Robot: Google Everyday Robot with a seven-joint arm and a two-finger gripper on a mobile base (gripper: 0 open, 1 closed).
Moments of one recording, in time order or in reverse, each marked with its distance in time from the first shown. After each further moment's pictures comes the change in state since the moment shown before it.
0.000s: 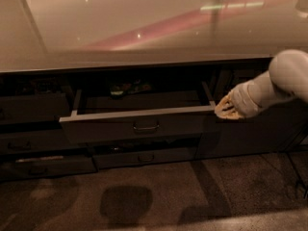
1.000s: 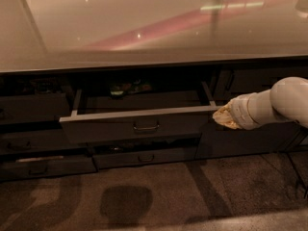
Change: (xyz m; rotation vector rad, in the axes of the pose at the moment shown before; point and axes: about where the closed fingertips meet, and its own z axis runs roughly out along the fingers) arm -0.012 0.015 0.002 0.141 0.090 -0.078
